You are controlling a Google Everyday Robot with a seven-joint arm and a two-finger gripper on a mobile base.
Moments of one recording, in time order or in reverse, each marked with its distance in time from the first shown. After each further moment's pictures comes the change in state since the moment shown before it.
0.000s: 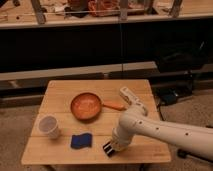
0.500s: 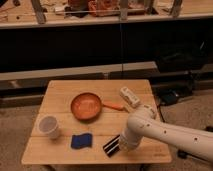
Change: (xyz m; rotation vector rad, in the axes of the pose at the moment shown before) arm 0.015 0.028 -0.003 -0.027 0.037 0.068
